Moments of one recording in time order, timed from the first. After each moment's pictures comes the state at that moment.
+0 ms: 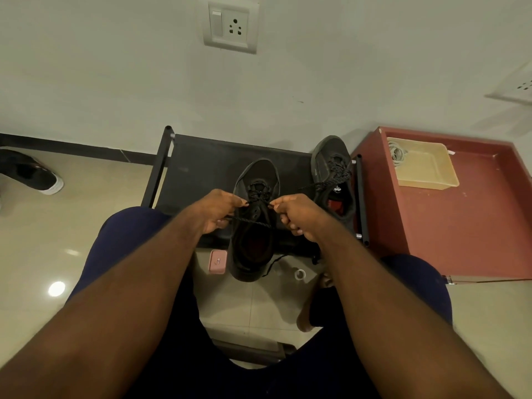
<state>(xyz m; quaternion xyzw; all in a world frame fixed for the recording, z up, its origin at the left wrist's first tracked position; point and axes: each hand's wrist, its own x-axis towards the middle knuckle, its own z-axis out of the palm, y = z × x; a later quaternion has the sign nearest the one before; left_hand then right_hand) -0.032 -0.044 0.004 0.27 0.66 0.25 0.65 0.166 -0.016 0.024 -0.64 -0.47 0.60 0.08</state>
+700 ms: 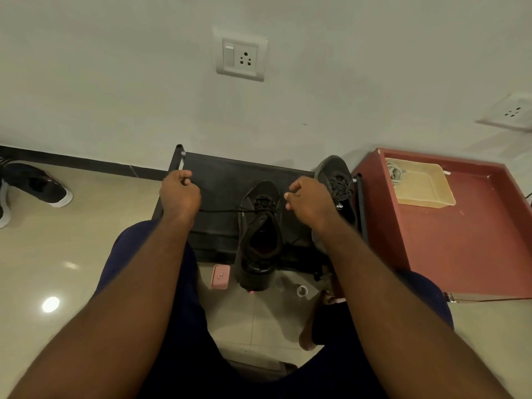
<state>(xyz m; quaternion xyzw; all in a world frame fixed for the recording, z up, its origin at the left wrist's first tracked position) -0.097 -0.033 0.010 0.26 0.80 0.47 0.28 0.155 0.012 0.051 -0.65 -0.67 0.33 0.13</state>
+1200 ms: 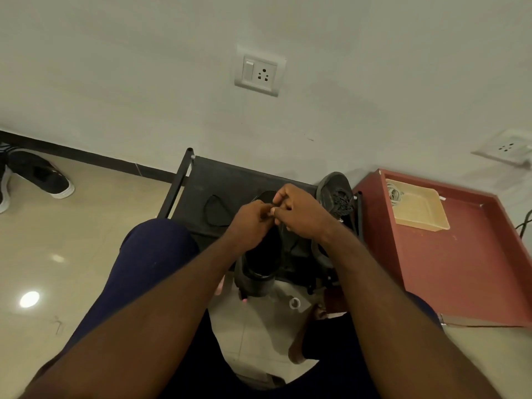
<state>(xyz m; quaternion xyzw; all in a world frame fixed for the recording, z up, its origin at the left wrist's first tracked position) -0.003 -0.056 0.027 0.61 0.62 0.35 0.36 0.135 -0.011 0.093 -0.51 -0.76 0.39 0.08</state>
